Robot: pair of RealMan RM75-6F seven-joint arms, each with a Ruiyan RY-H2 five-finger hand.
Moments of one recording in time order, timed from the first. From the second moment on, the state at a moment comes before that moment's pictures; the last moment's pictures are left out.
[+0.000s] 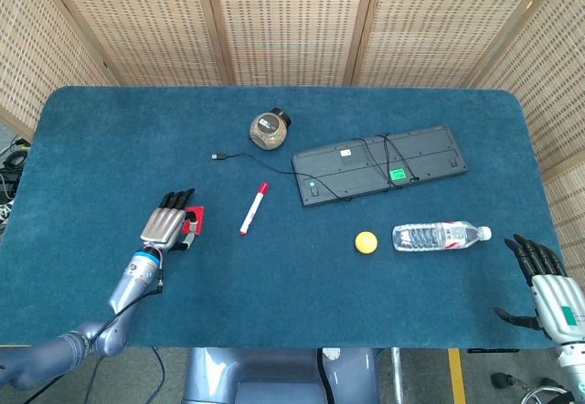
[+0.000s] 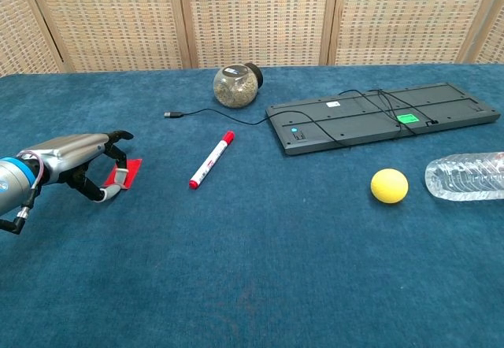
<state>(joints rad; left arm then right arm) -0.63 -1.72 -0.16 -1.09 1.14 0.88 0.19 0.09 -1.00 0.00 -1.62 -1.53 1.38 0.18</state>
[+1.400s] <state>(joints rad) -0.61 -1.45 -0.25 -1.30 1.34 1.07 -0.19 0.10 -1.02 0.01 -1.60 -1.51 1.36 0.14</state>
